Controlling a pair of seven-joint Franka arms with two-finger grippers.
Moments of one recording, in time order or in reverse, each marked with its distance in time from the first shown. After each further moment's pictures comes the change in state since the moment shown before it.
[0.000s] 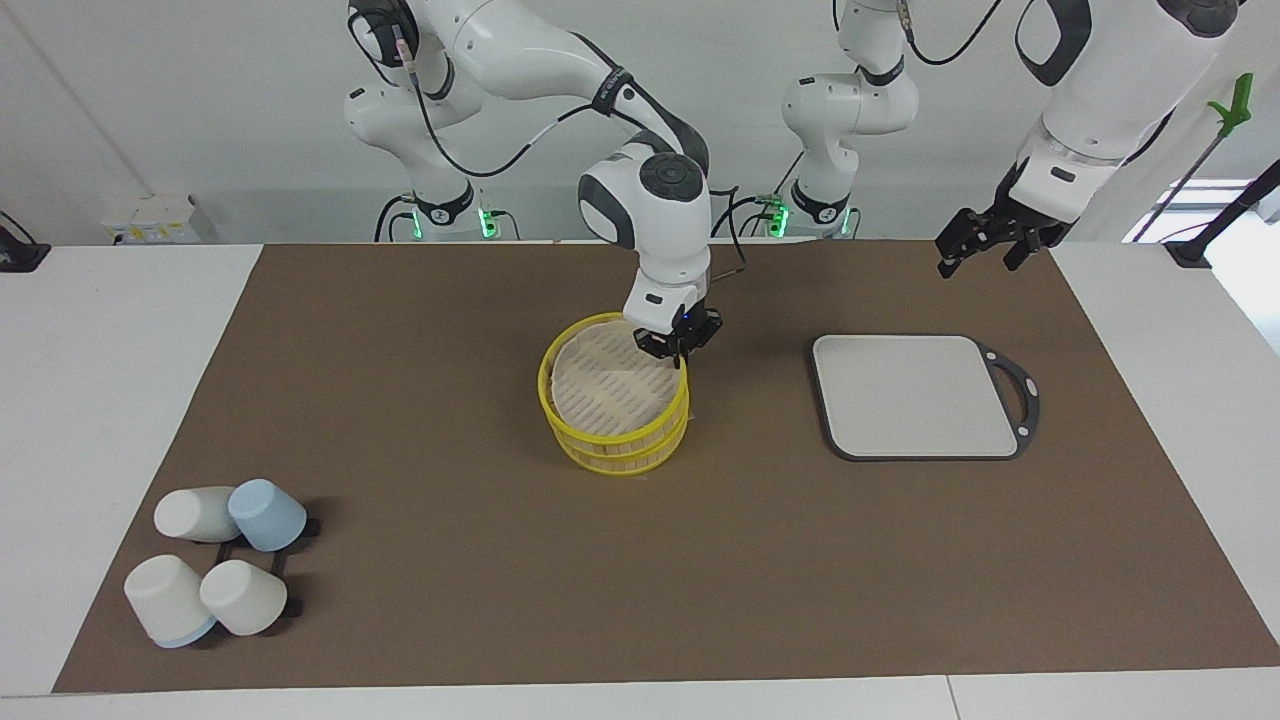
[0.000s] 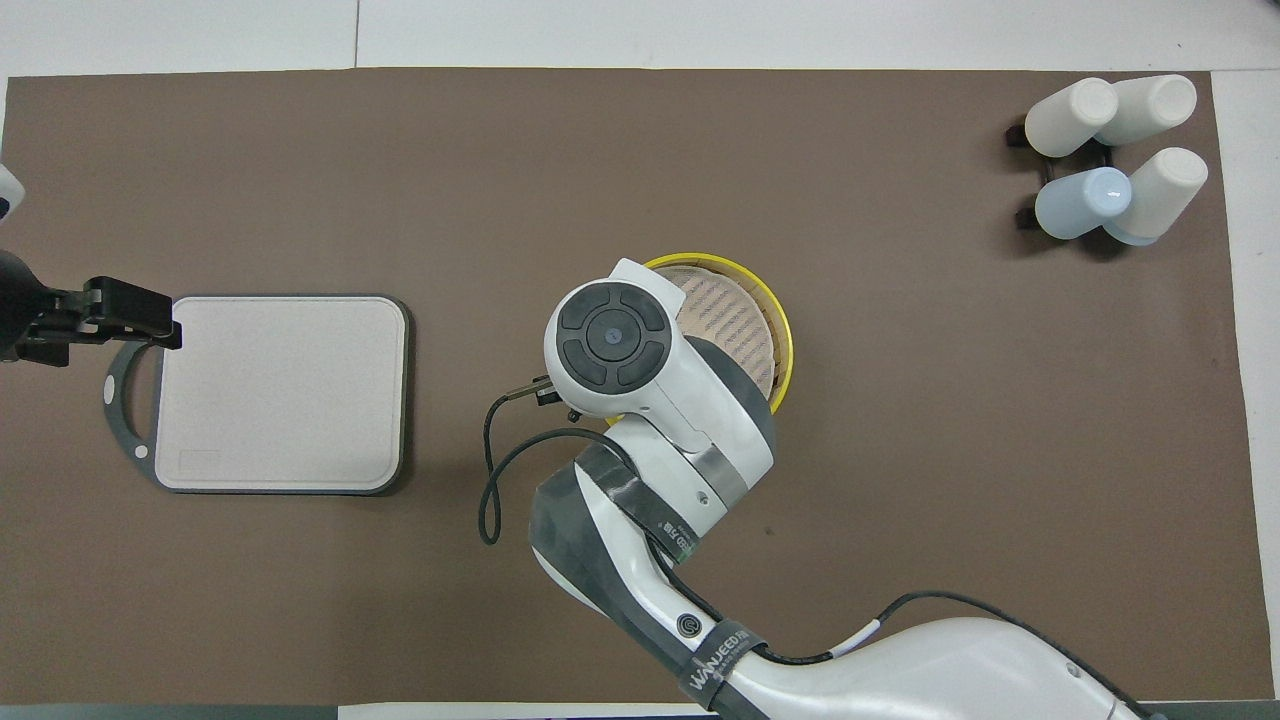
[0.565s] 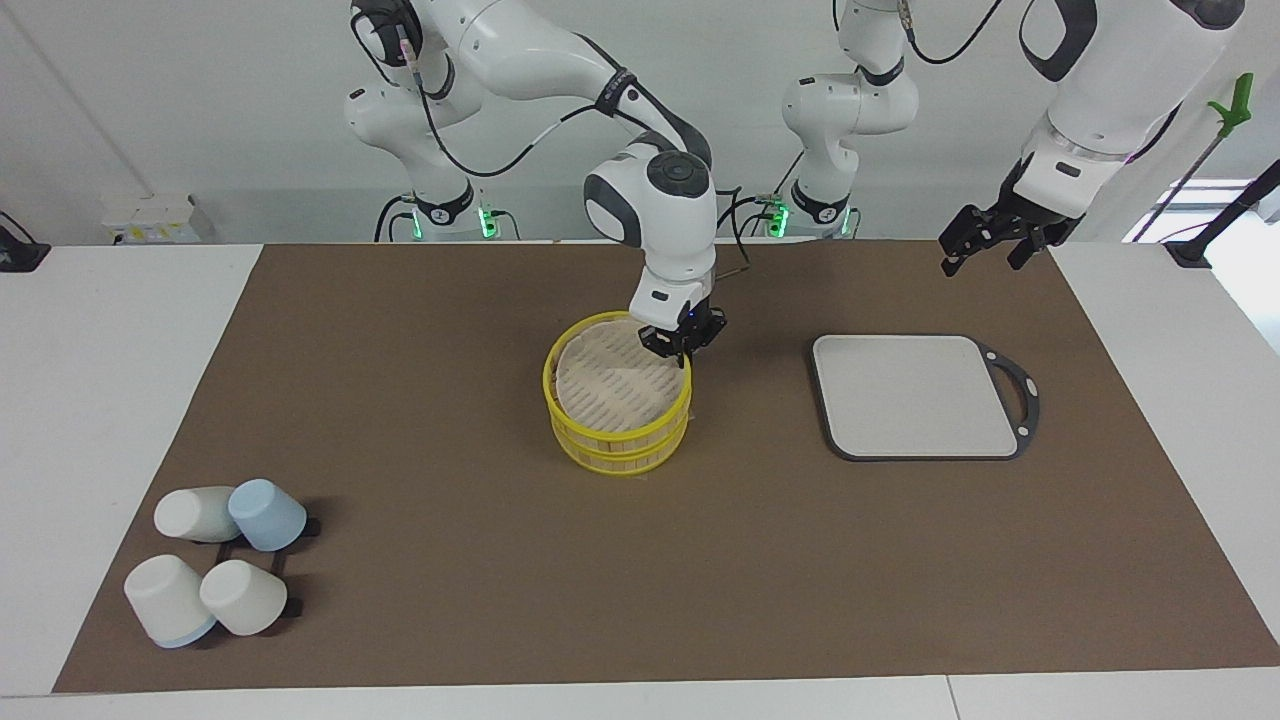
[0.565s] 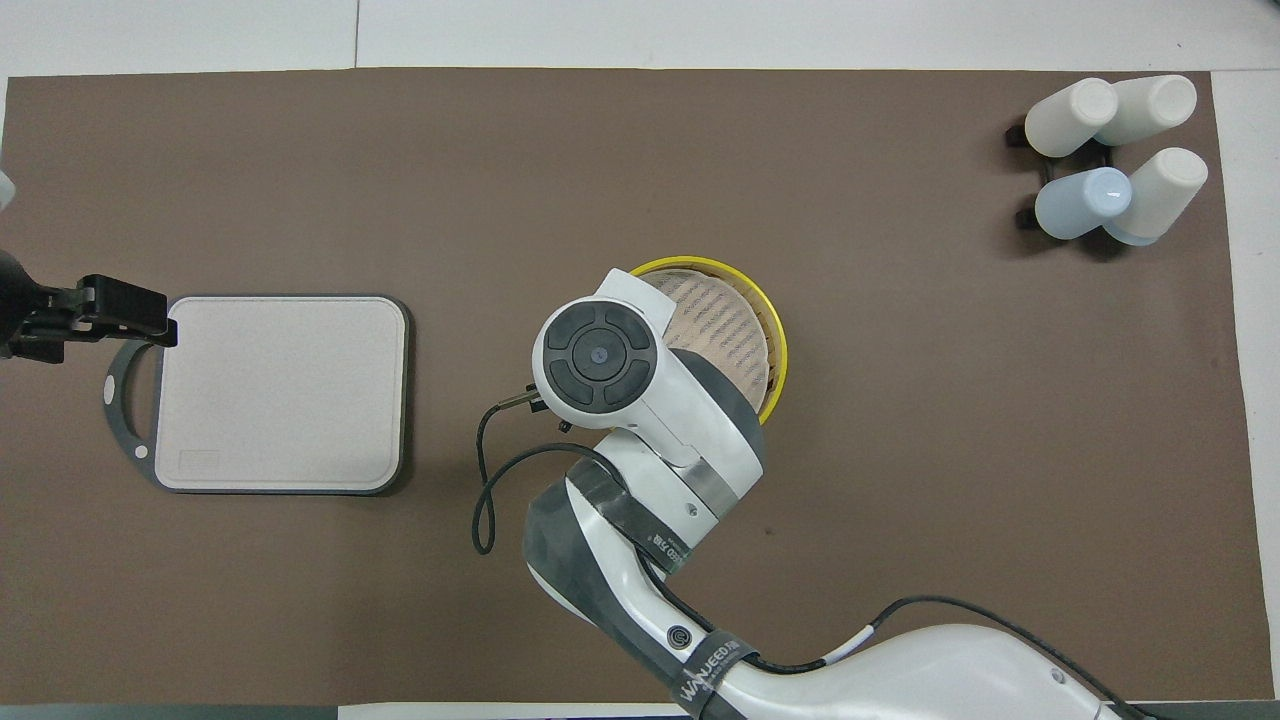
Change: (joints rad) left arm 0.003 0.000 0.000 0.009 -0.001 0.002 0.010; right arm 0.015 0.000 -0.001 -0.017 -0.021 0.031 0.024
